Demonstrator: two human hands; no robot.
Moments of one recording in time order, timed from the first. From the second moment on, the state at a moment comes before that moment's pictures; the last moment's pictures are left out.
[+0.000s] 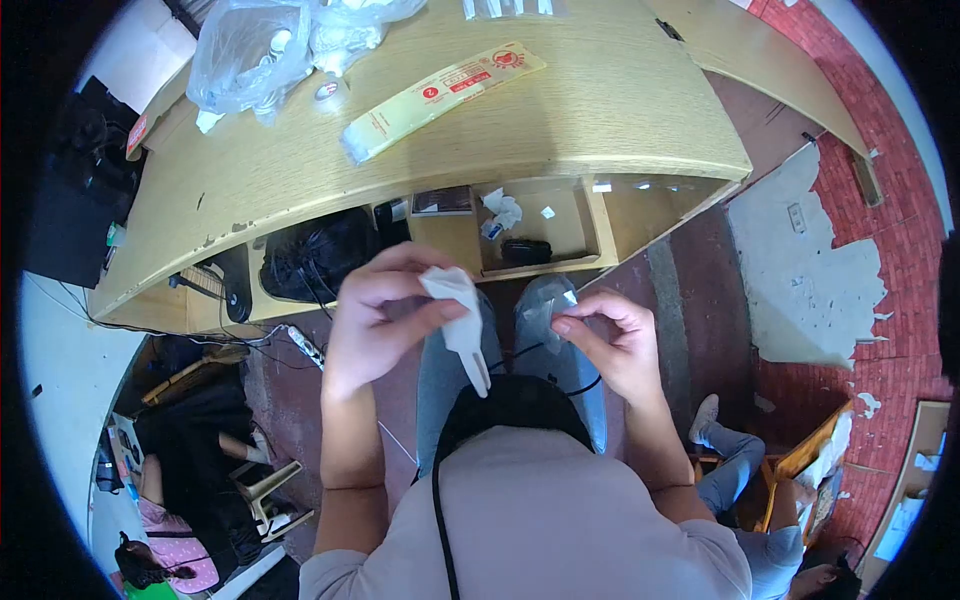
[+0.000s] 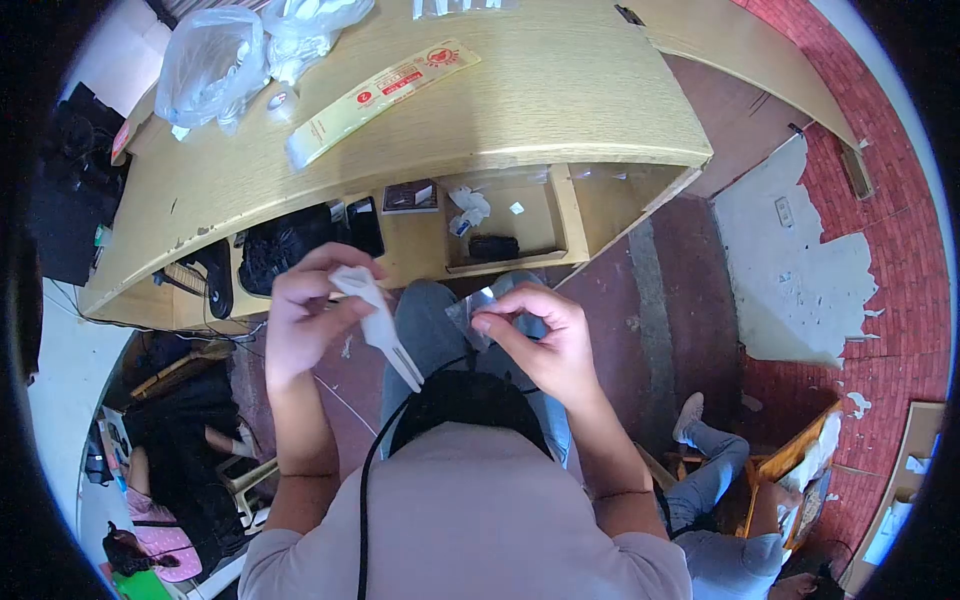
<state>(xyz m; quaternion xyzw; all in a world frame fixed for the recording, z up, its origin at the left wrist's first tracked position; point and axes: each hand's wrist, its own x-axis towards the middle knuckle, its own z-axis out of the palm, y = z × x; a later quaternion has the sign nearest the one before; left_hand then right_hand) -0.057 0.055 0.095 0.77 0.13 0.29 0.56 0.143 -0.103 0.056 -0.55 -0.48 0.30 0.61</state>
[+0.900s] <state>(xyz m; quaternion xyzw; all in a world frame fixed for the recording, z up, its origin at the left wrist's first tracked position) -0.067 0.024 0.099 0.57 0.22 0.54 0.57 0.132 -0.097 0.051 -0.52 -0.38 0.32 0.69</state>
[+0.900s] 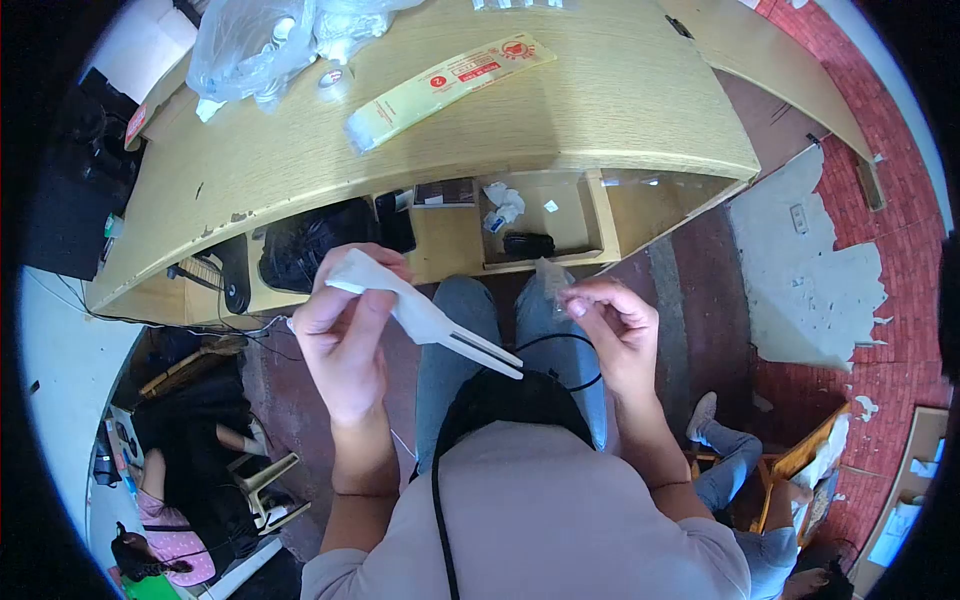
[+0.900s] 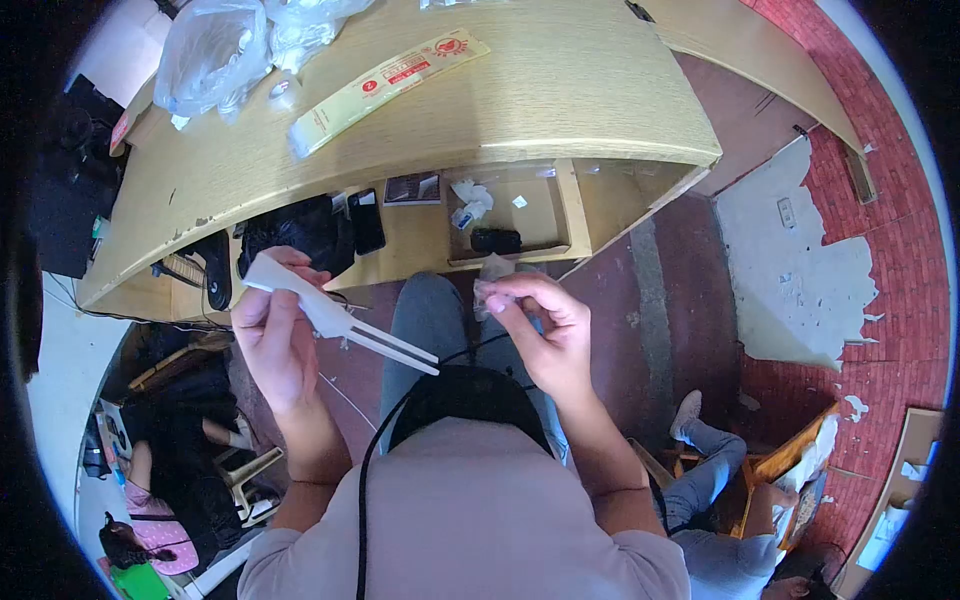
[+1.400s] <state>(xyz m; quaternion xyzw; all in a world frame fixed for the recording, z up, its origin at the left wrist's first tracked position) -0.041 0.024 0.105 0.53 0.21 0.63 0.53 0.127 -0.100 0.056 -0.54 -0.46 0.27 0.66</state>
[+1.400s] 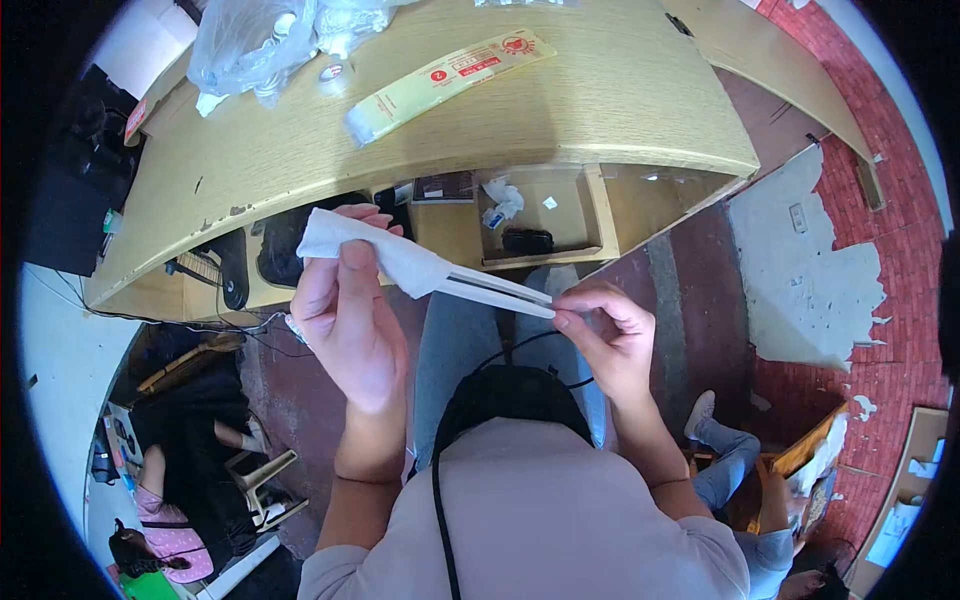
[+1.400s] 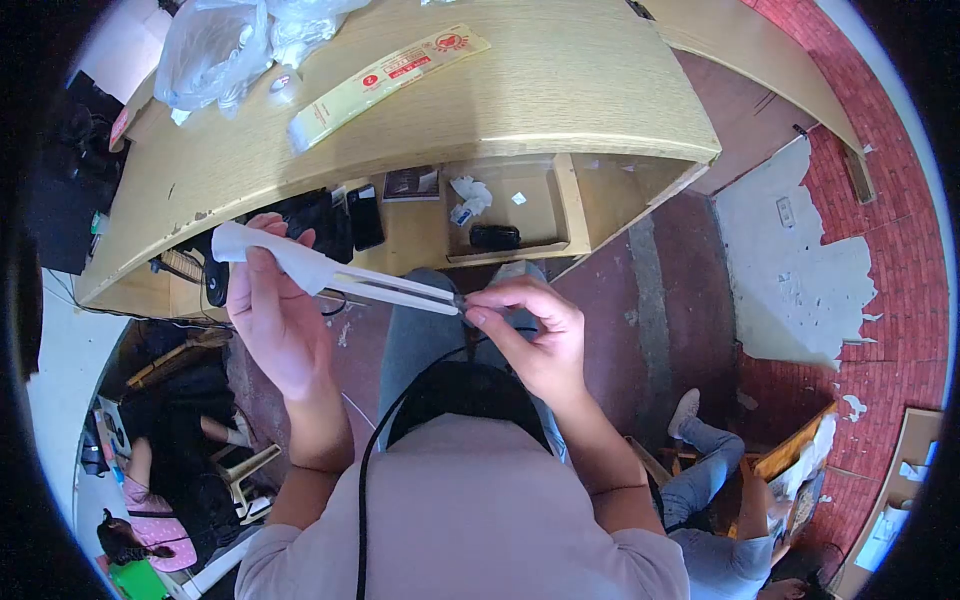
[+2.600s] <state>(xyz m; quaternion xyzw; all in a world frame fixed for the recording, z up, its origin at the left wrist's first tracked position) -0.042 0.016 0.089 0.63 0.19 0.66 0.36 0.122 -0.095 0.055 -0.53 -0.42 0.29 0.68</state>
